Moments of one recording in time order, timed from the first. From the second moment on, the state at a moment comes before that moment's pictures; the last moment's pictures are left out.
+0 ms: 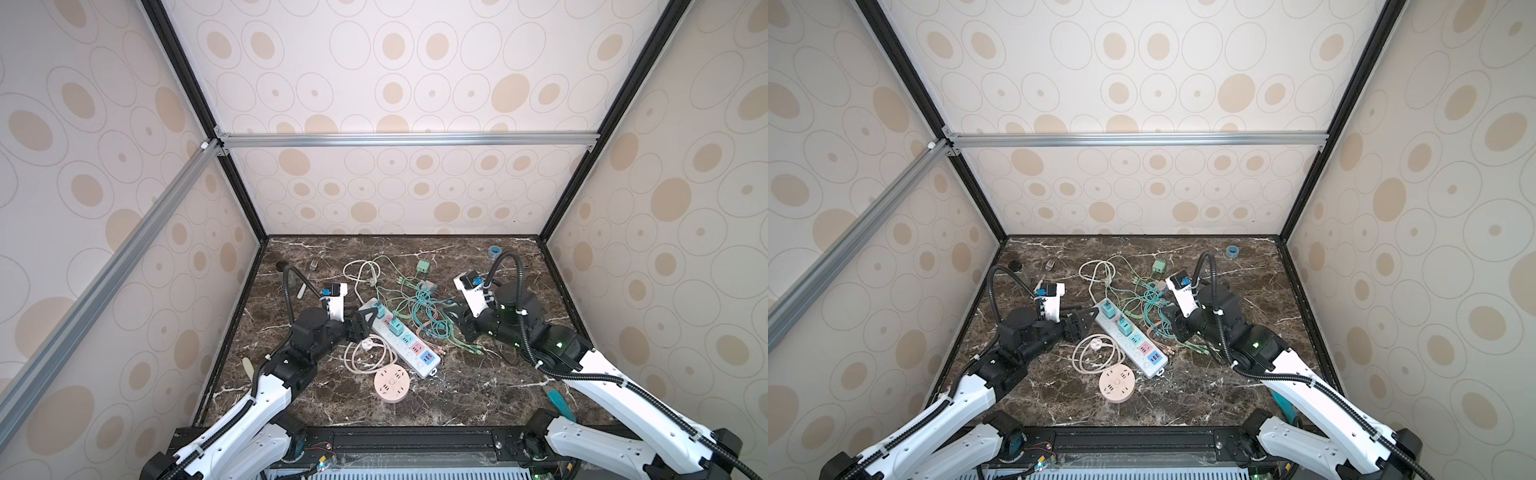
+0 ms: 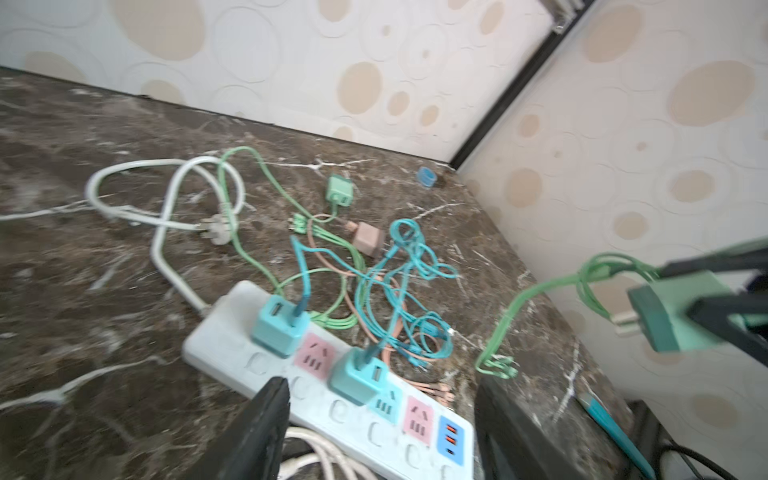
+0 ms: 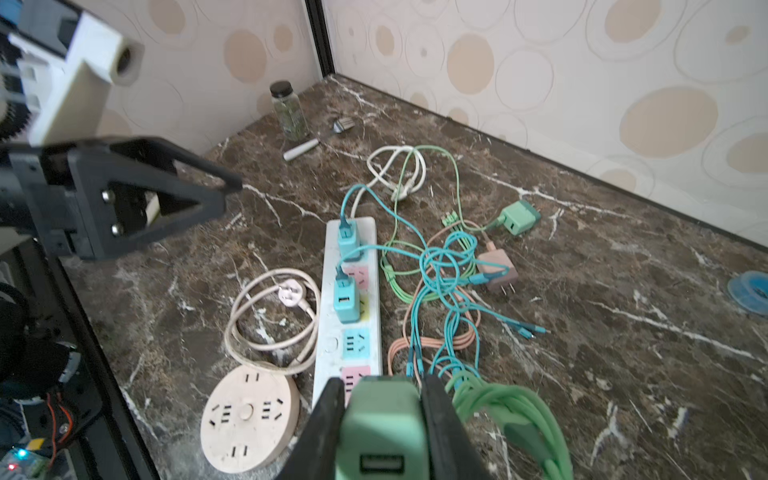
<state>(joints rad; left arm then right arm) -0.43 0.88 0.49 0.08 0.16 -0.49 0.70 0.97 0.92 -0.48 -0.02 0.06</state>
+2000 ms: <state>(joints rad) -0.25 1.67 0.68 0.25 0.21 -0.31 0.71 1.44 0.75 -0.07 -0.32 0.05</state>
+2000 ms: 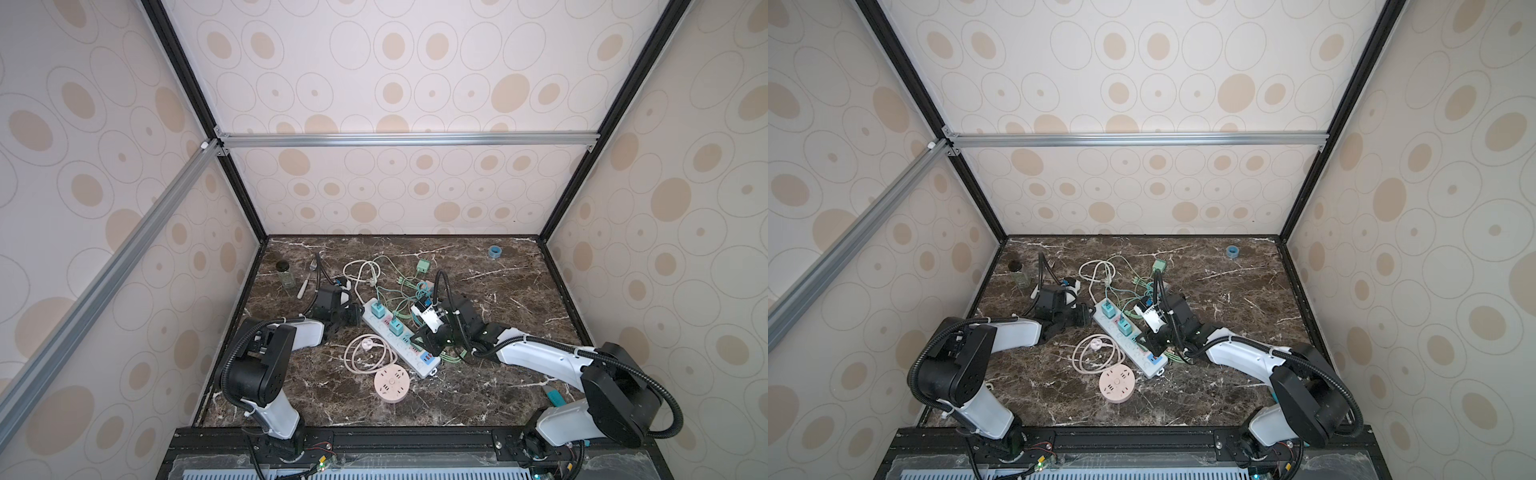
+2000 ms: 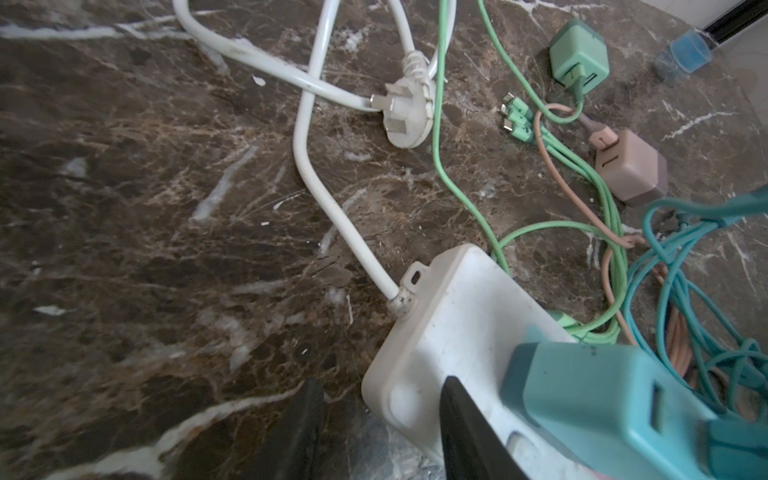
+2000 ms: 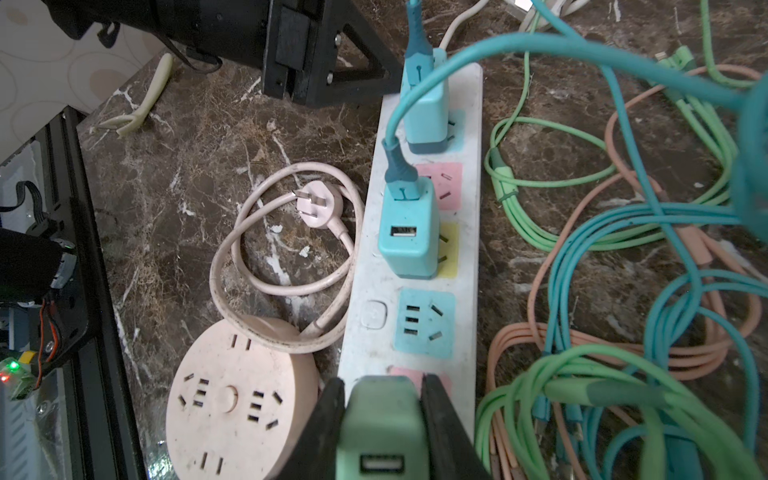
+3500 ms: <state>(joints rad) -0.23 1.67 0.68 0.25 0.26 -0.31 0.71 1.52 0.80 -0.11 -0.31 -0.03</state>
